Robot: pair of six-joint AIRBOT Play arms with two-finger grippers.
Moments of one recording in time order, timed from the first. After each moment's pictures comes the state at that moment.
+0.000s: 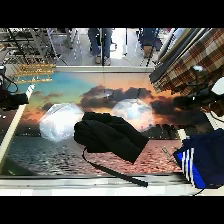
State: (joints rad) left arm 0.07 -1.43 1.79 1.80 -1.58 -1.78; right arm -0.14 -1.29 1.57 -1.45 1.45 1.43
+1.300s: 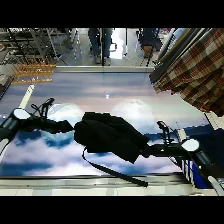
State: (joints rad) left arm 0.06 -1.39 1.07 0.79 -1.14 -1.02; right arm 0.00 -0.94 0.54 -0.74 1.02 1.03
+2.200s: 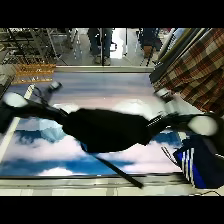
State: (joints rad) left arm -0.01 -1.25 1.36 0.89 -1.32 -0.83; right arm 0.21 -0.88 1.16 -1.35 1.18 1.24
